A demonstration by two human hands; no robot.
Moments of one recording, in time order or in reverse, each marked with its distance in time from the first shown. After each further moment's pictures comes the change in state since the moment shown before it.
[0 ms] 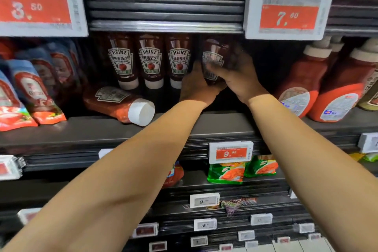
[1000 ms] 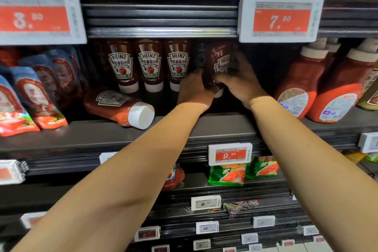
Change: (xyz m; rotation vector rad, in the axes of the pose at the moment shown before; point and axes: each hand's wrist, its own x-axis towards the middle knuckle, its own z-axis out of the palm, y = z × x) left_hand -0.005 0.005 -0.006 0.188 0.040 0.074; right_hand -0.009 -0.002 -0.011 -0.213 0.037 0.096
